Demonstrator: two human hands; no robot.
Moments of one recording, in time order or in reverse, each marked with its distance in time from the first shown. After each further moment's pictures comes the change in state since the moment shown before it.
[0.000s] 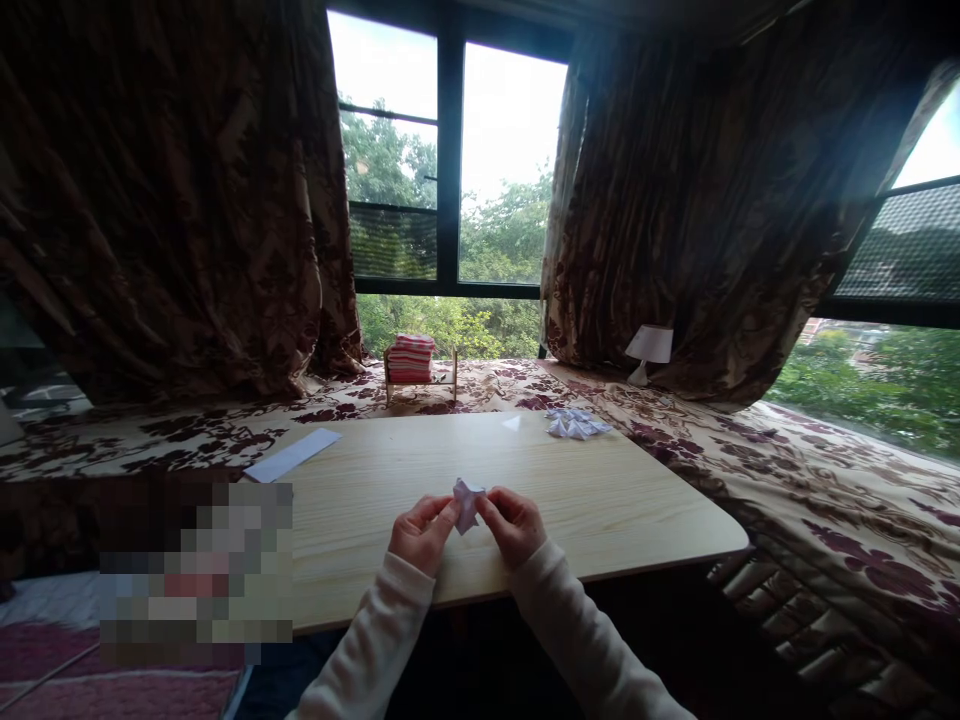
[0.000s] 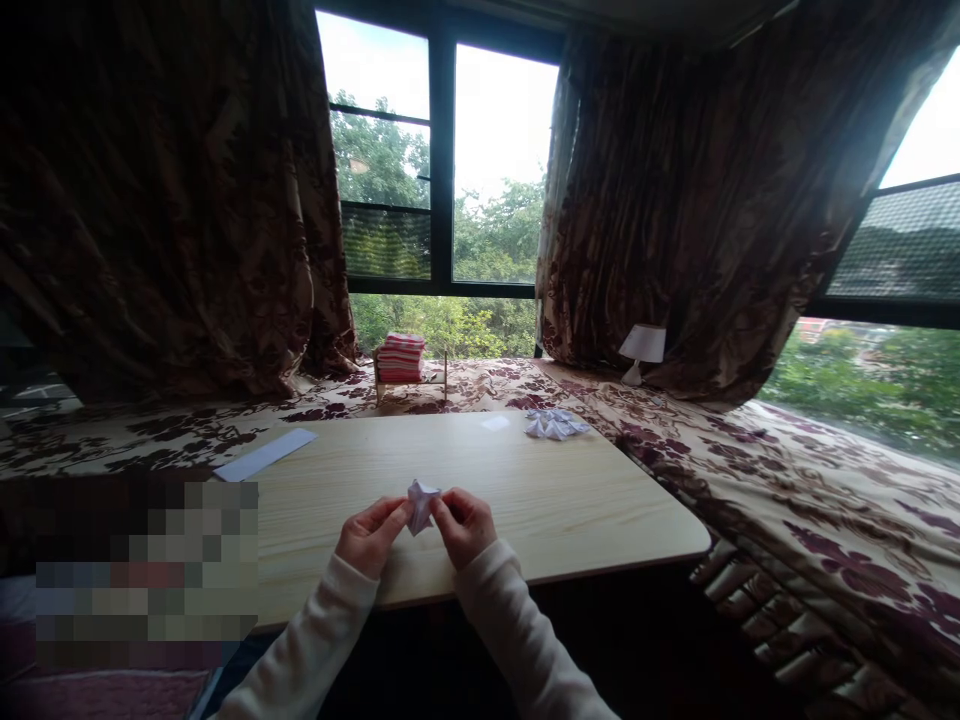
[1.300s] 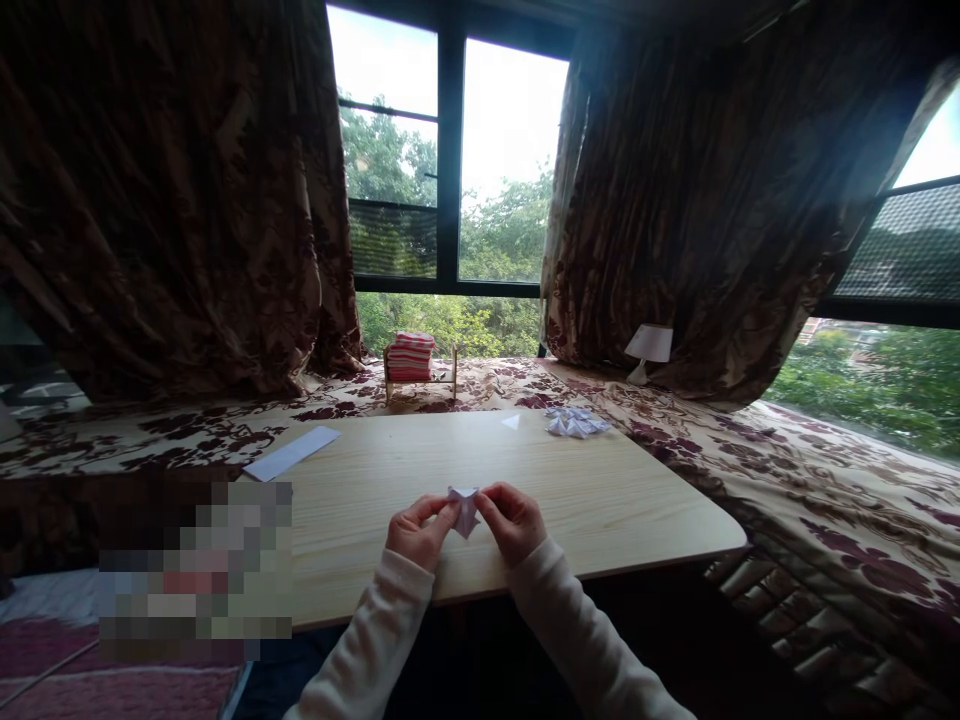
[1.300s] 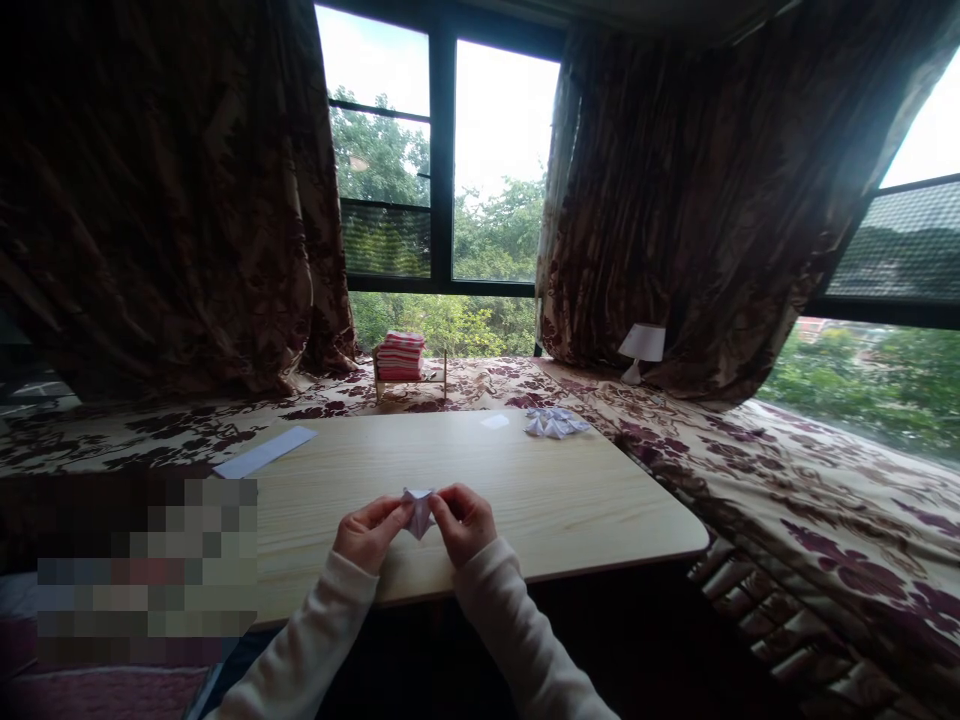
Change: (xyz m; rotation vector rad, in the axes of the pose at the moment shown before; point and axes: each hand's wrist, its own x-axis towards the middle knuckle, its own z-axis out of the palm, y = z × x) left_hand -0.002 0.005 0.001 -0.064 0.080 -0.039; right_hand 0.000 0.012 0.000 0.061 0.014 0.010
